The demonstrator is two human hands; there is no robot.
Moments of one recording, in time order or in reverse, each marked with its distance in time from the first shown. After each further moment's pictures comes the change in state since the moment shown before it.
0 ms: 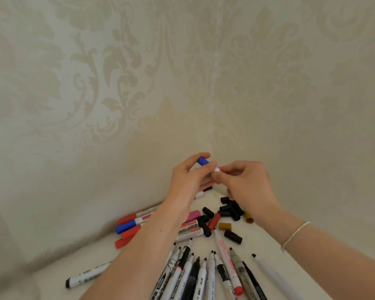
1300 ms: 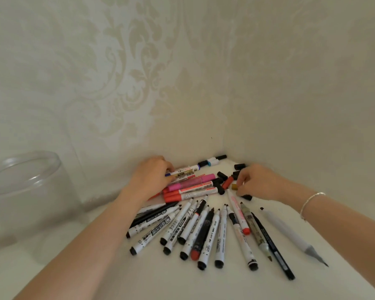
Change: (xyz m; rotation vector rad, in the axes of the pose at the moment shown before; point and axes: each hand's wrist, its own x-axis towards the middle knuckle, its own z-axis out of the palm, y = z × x) left_hand -0.030 -0.011 -0.127 1.760 0.005 0.184; right_hand -0.029 0.038 -0.011 -0.623 -0.574 0.164
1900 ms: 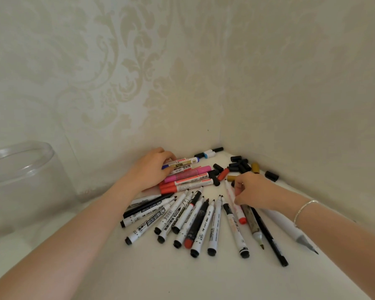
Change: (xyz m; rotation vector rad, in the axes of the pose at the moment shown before) left_hand 0.003 -0.001 0.008 -0.150 -0.039 0.089; right_hand -0.016 0.011 0.021 -0.072 -0.082 -0.002
